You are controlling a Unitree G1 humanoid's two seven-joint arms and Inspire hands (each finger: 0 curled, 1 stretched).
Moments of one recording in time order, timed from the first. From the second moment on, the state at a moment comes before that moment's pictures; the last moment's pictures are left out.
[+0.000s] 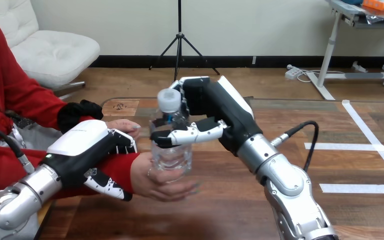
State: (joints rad) left arm -0.51 0.69 -0.34 1.04 0.60 -0.98 0.14; right arm -0.43 -0.04 0.15 0.42 -0.04 -0.30 0.31
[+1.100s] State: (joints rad) left arm -0.51 0.67 -0.34 1.05 0.60 -0.99 0.15; right arm -0.35 0.00 0.16 0.39 -0.01 -0.34 0.31
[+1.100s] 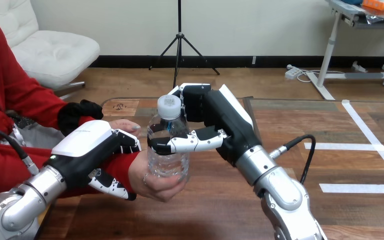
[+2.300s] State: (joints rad) left arm -0.51 0.66 -0.34 1.05 0.62 -1.00 0.16; right arm -0.35 0.01 0.16 0.38 -0.02 -0.34 0.31
